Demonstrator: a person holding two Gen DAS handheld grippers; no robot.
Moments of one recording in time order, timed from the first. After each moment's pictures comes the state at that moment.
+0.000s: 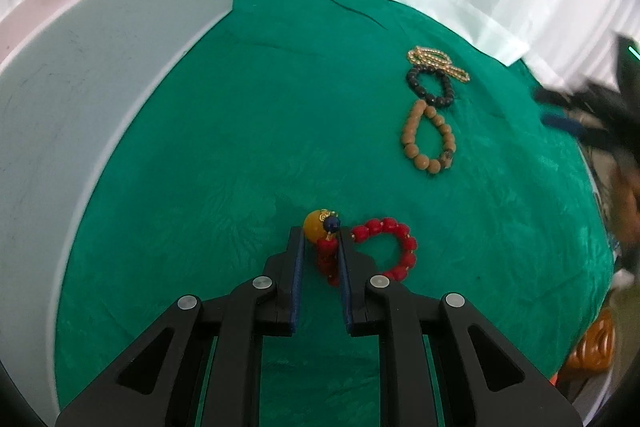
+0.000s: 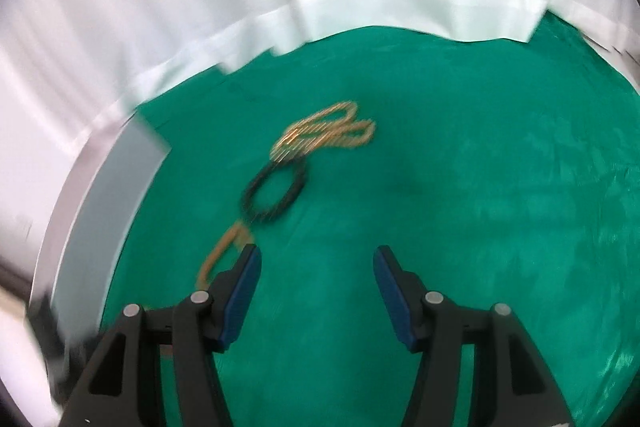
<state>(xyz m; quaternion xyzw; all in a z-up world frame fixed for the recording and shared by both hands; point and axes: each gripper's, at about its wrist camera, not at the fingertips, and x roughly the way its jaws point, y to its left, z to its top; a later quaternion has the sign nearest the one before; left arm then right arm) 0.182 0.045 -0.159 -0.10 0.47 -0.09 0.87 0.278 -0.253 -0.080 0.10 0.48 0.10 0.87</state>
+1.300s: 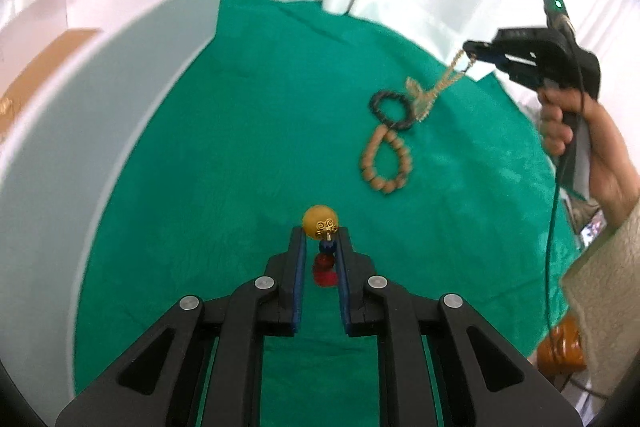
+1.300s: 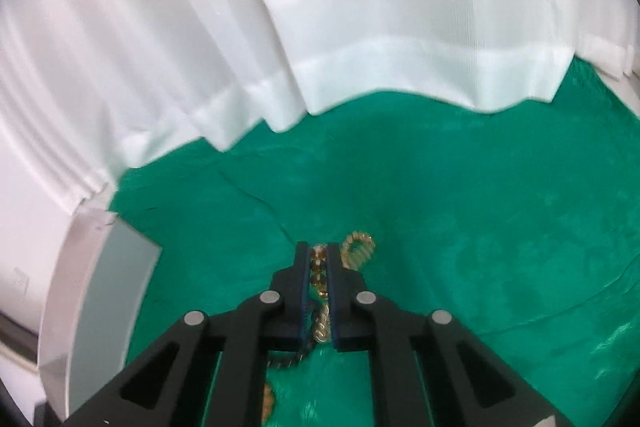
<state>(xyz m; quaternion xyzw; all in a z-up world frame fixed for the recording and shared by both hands) 0.175 0.053 -0.111 -0.13 0.46 -0.14 0.87 0.365 -0.239 -0.046 0.12 0.42 0.11 0.89</state>
